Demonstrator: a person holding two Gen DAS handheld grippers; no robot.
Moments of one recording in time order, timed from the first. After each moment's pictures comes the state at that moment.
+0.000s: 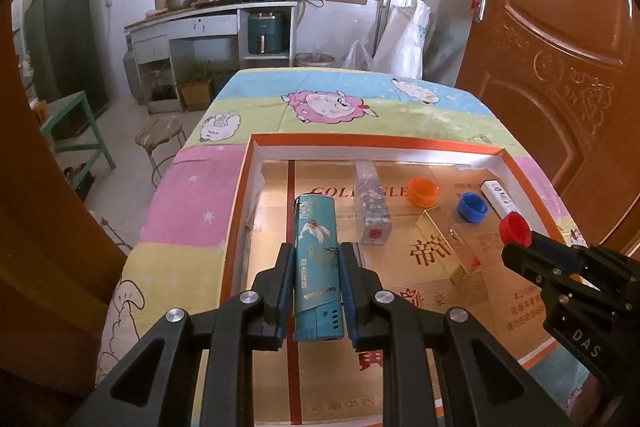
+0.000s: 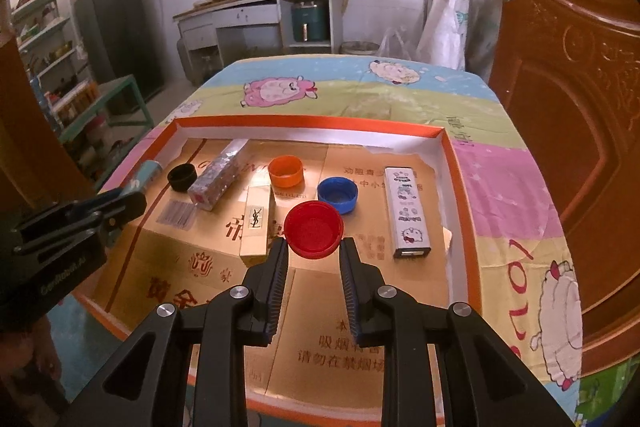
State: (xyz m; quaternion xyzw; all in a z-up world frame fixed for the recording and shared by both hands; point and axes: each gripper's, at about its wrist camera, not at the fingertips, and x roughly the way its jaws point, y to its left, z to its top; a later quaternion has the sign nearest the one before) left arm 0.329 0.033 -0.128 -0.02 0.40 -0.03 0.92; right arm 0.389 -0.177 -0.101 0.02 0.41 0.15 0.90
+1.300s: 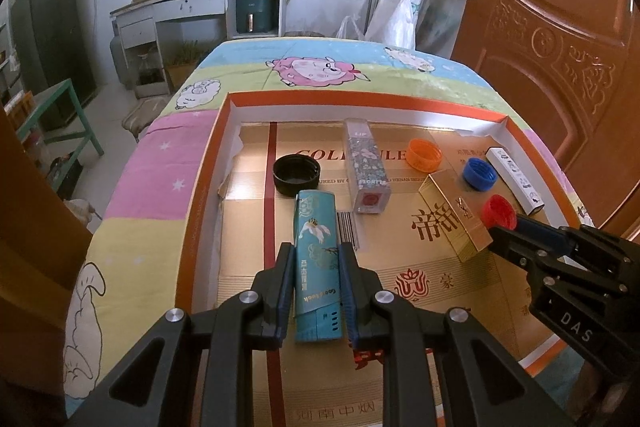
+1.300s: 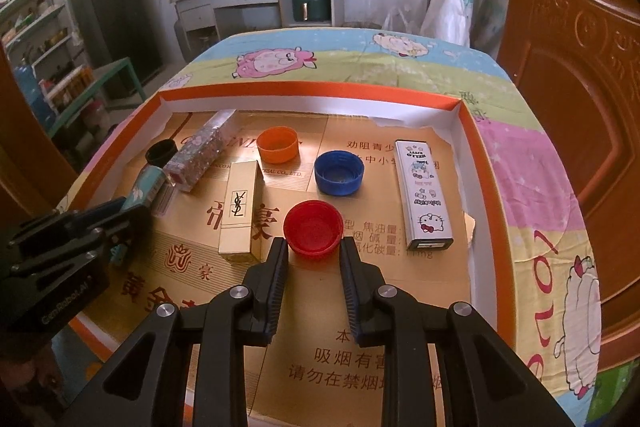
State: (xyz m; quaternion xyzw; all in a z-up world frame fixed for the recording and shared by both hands) left arm 0.339 0.025 -0.159 -0.02 0.43 -0.05 0.90; right arm 0.411 -0.167 -0.130 0.01 0.44 0.15 0.89
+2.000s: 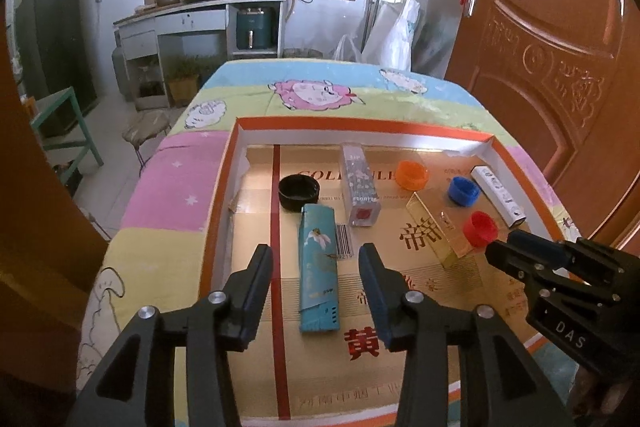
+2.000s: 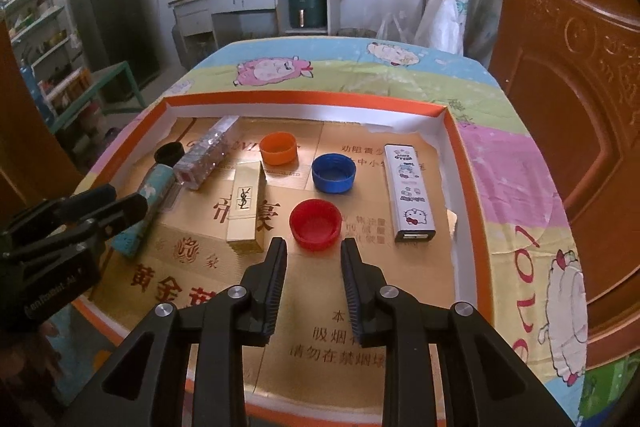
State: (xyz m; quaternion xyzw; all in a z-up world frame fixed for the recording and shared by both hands) left arm 0.322 0.030 -0.138 -0.03 0.40 -0.05 0.92; right arm 0.399 -0.176 -0.116 0.01 0.43 0.14 0.89
